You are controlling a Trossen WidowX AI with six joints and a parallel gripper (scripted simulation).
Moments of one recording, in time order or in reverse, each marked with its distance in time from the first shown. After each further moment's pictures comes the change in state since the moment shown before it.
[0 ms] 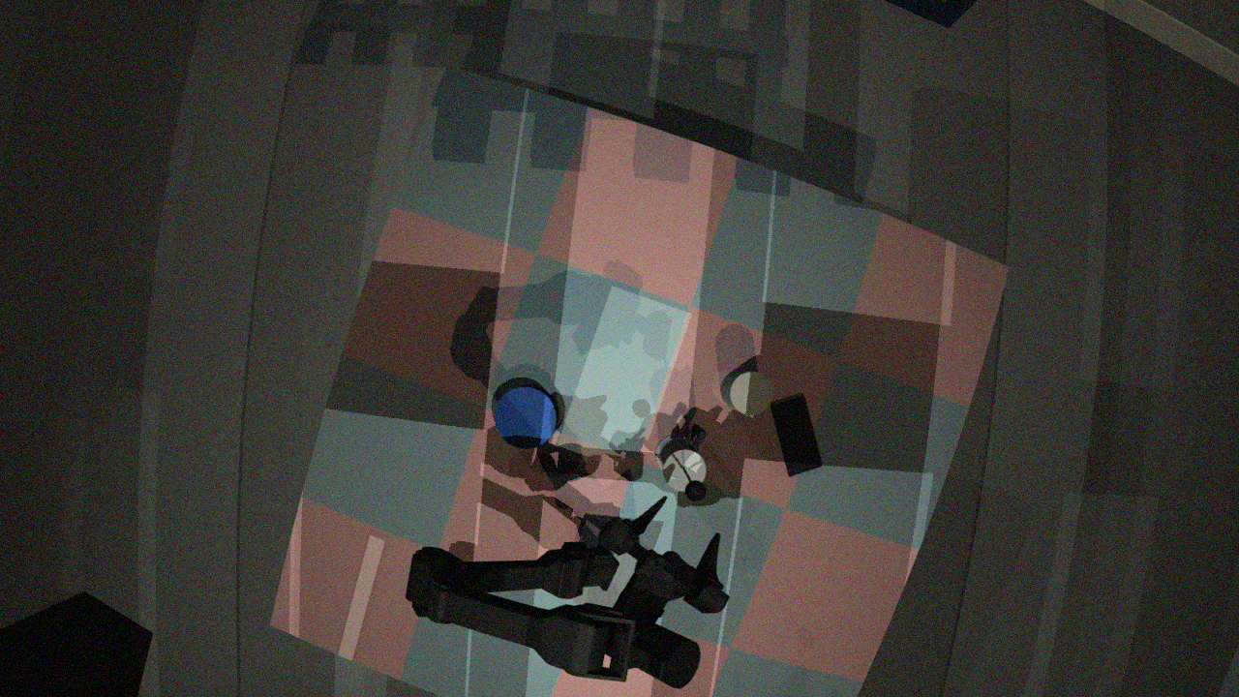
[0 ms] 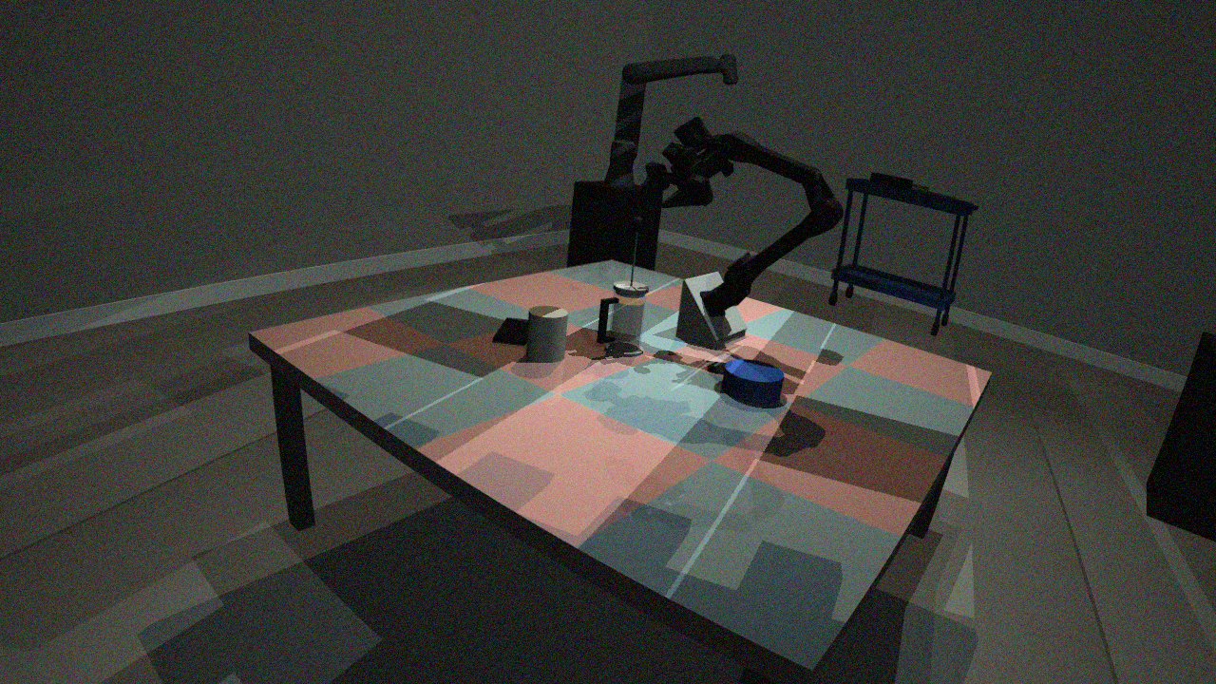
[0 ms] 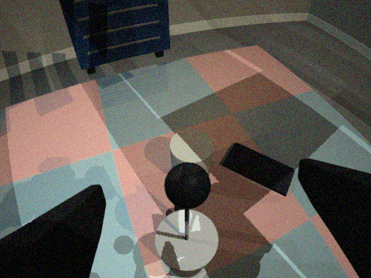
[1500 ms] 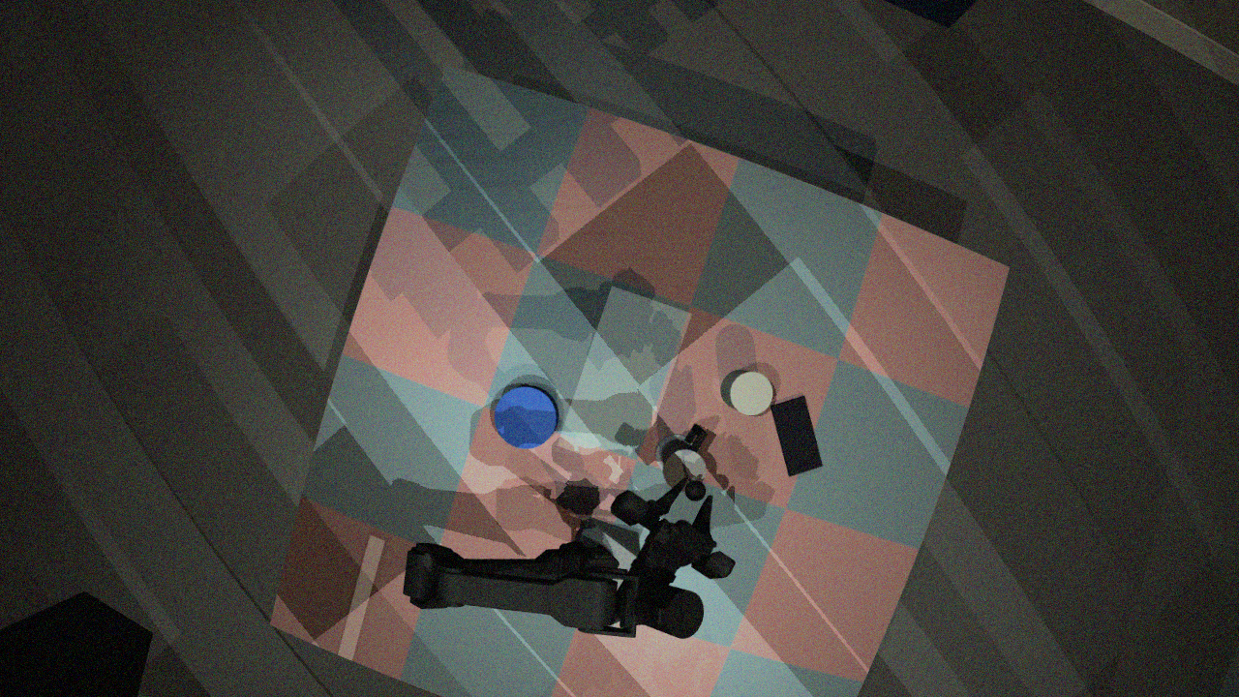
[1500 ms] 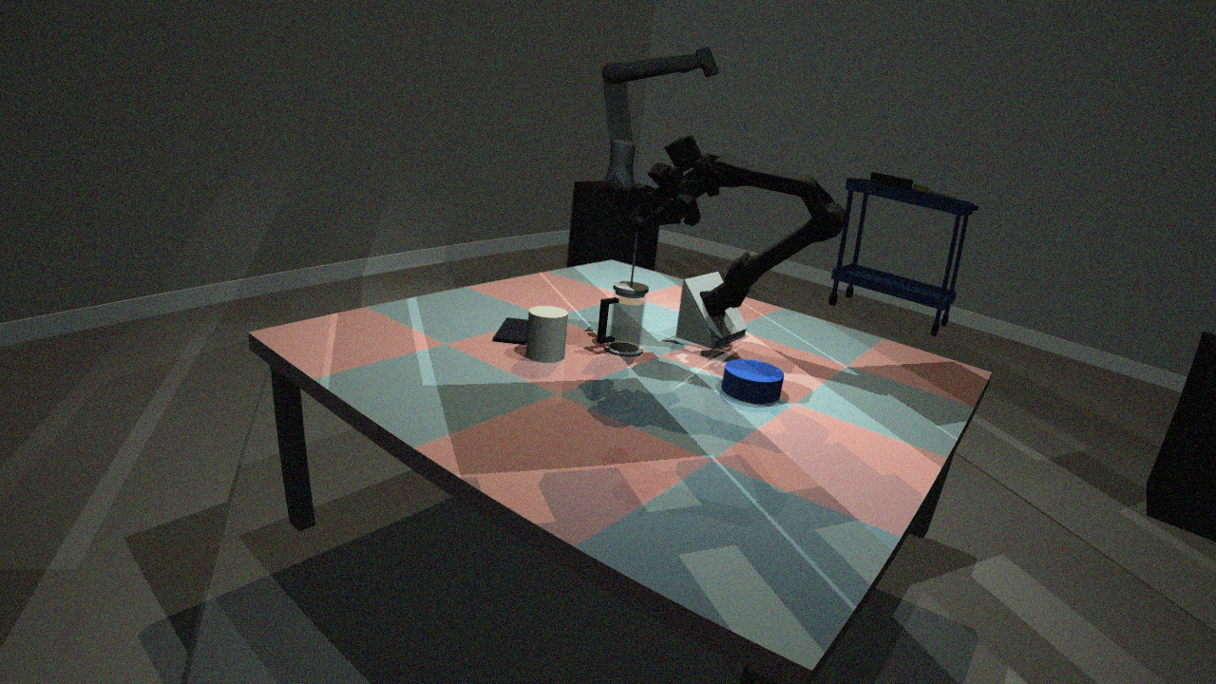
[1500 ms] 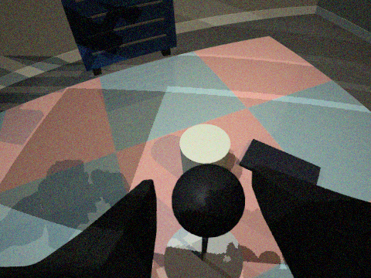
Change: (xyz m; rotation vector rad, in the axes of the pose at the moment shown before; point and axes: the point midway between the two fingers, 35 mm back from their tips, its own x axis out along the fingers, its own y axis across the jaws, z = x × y) arm 0.050 0.007 -0.022 0.039 -0.012 0.032
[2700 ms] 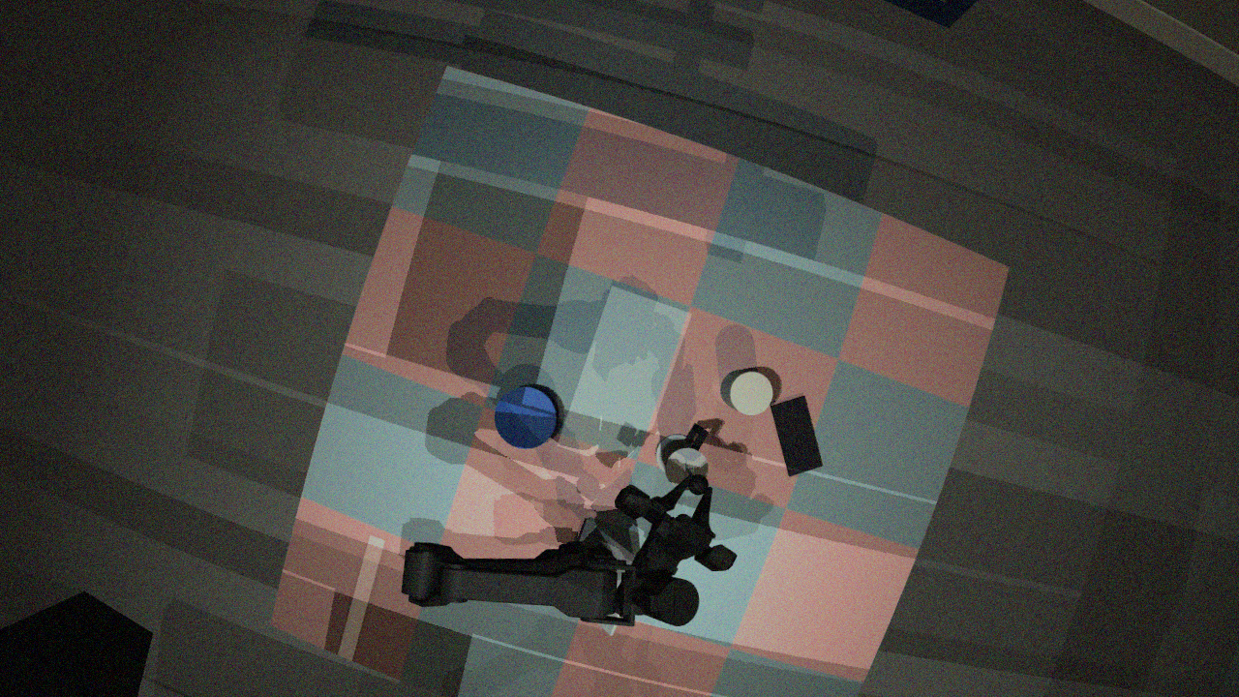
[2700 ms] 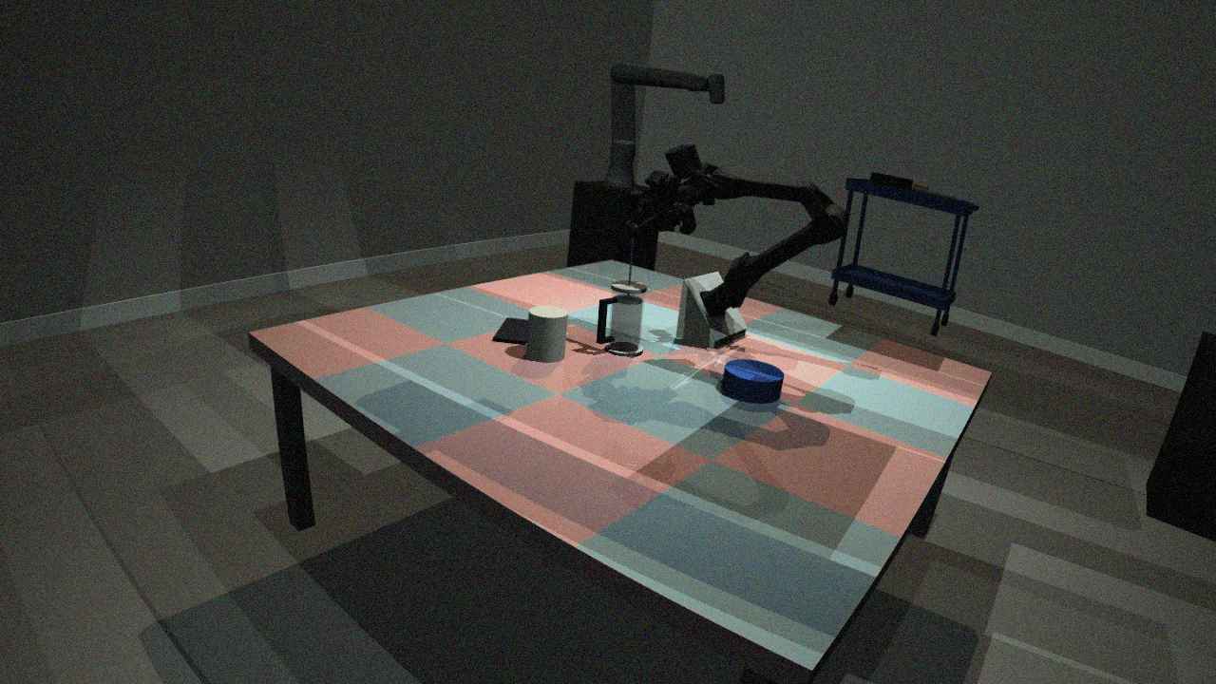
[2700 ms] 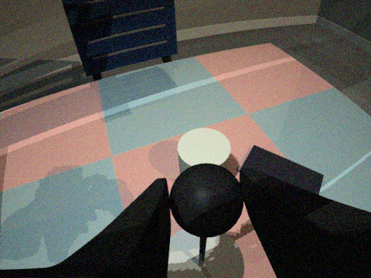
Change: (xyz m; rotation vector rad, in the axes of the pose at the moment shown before) arm 0.015 -0.003 -0.012 -0.013 -0.033 0.001
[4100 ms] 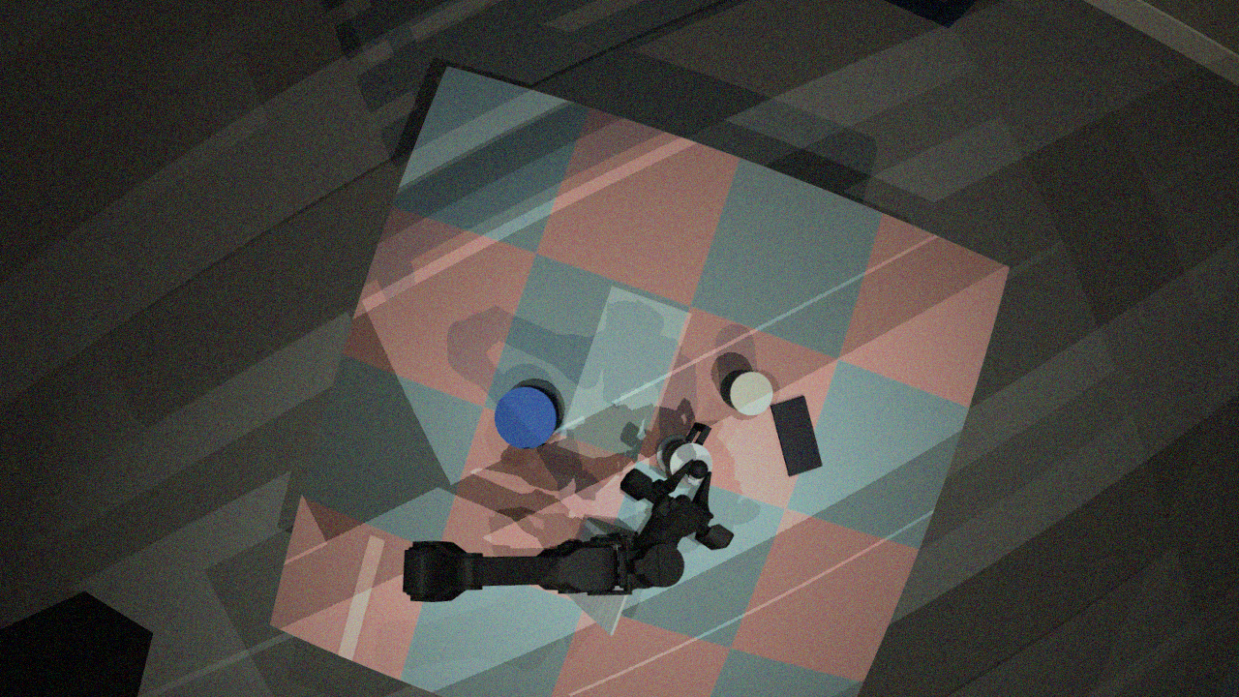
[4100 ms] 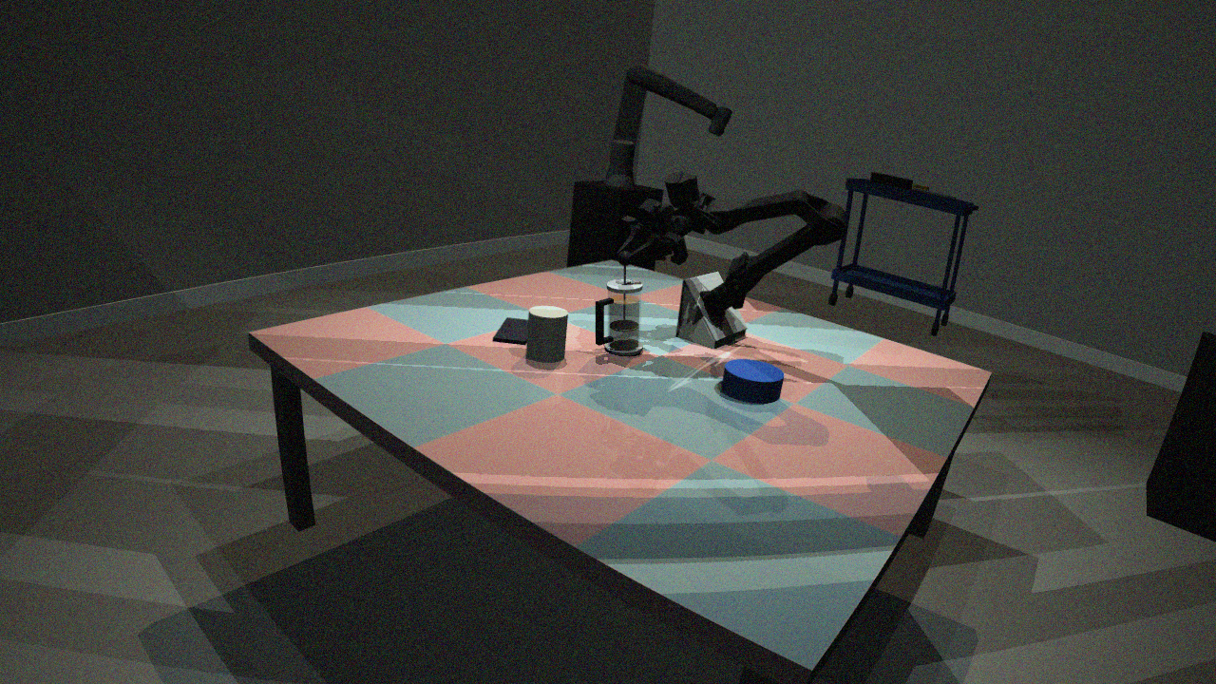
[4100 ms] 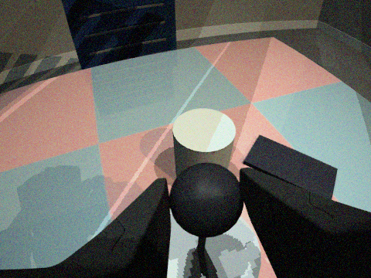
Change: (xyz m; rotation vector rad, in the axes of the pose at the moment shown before) arm 0.040 0.000 -0.048 -0.028 -0.021 -0.006
